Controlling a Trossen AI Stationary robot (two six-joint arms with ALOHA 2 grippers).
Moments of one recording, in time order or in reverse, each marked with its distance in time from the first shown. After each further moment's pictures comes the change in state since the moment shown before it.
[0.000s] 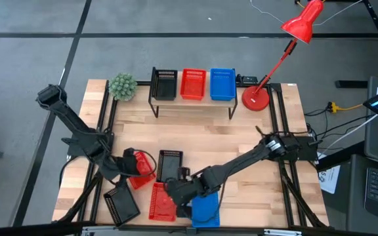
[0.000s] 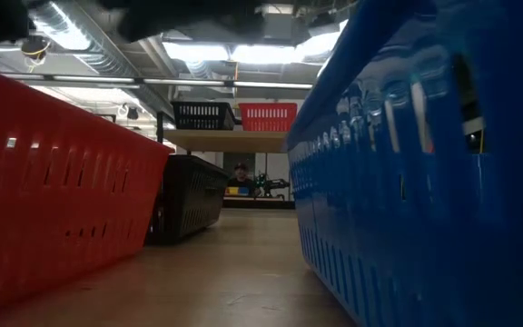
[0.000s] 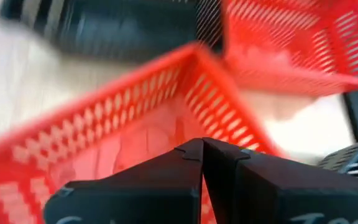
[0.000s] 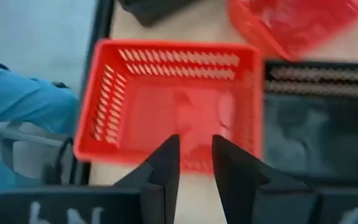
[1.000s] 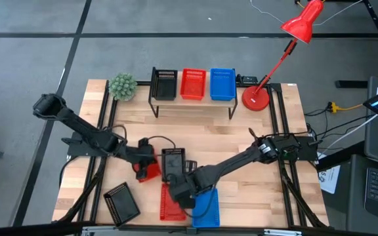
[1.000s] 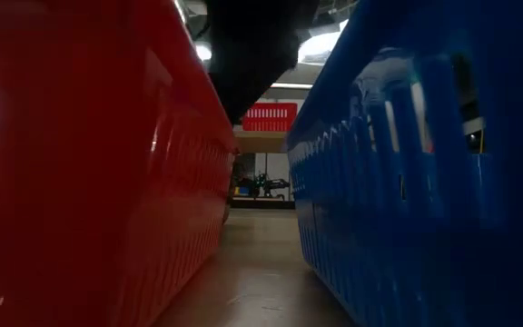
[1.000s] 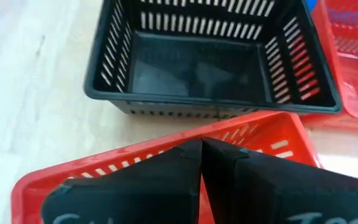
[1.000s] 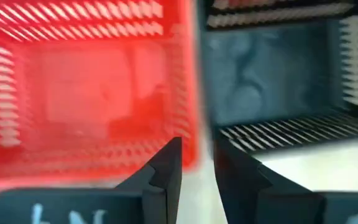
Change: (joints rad) left arm 0.378 0.184 0.000 0.255 0.092 0.271; right arm -0.029 0.116 0.182 -0.411 0.072 0.052
